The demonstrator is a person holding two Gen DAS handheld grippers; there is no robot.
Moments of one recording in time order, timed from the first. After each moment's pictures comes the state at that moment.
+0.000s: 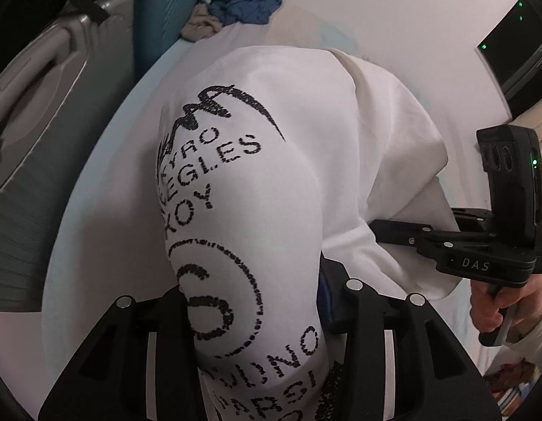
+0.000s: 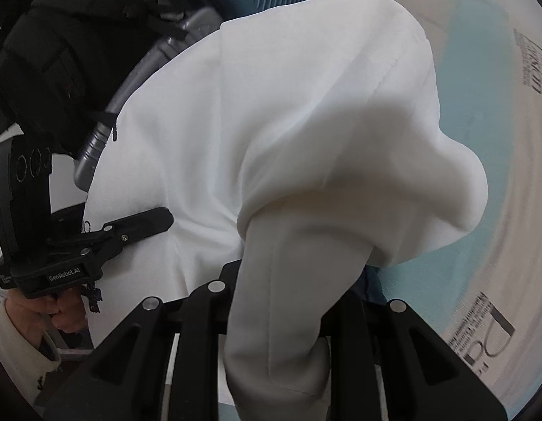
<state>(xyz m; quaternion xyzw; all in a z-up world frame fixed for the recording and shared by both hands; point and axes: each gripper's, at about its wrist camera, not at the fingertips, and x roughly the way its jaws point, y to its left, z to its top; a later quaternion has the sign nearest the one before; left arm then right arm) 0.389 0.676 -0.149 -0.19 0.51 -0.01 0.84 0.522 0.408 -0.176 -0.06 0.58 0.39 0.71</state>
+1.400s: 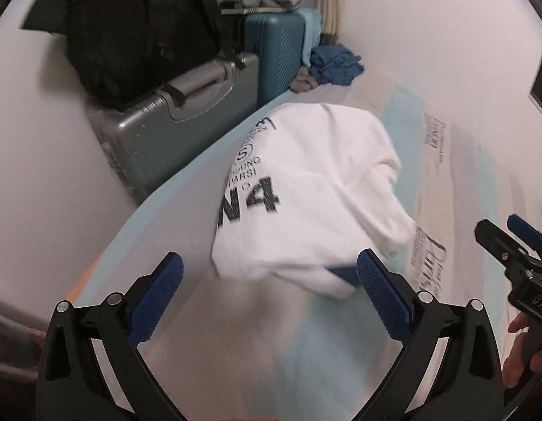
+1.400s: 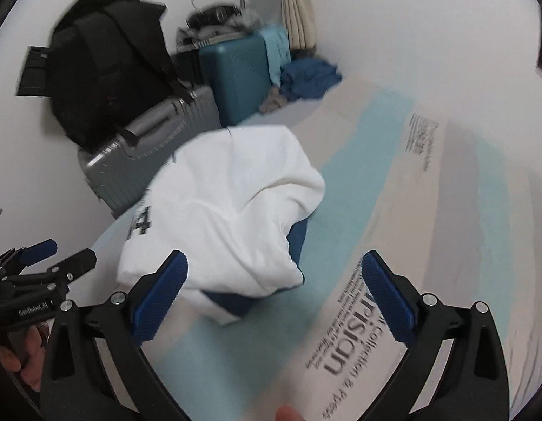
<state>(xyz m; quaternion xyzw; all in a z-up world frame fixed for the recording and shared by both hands) 0.202 0.496 -0.031 -0.17 0.42 0.27 0.85 0.334 0.295 -0.015 -0.12 0.37 0.31 0.86</state>
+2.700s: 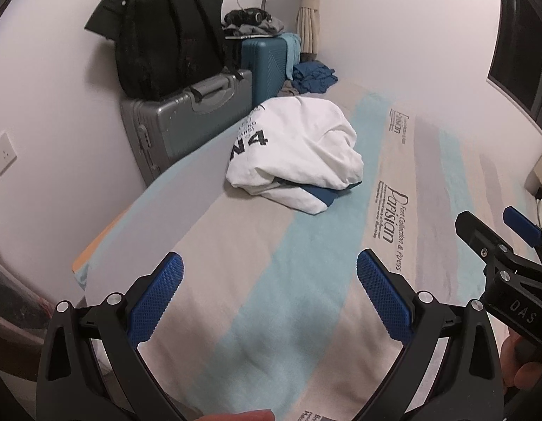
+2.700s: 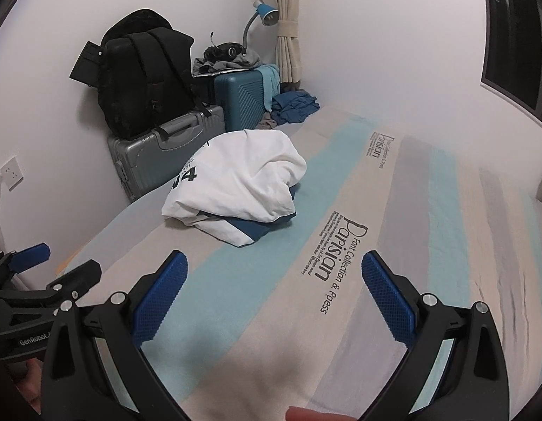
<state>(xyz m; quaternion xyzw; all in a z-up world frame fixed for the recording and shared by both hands) 0.040 0.377 -0.015 -0.15 0.37 0.26 0.88 0.145 0.227 0.004 -0.11 0.31 0.28 0.90</state>
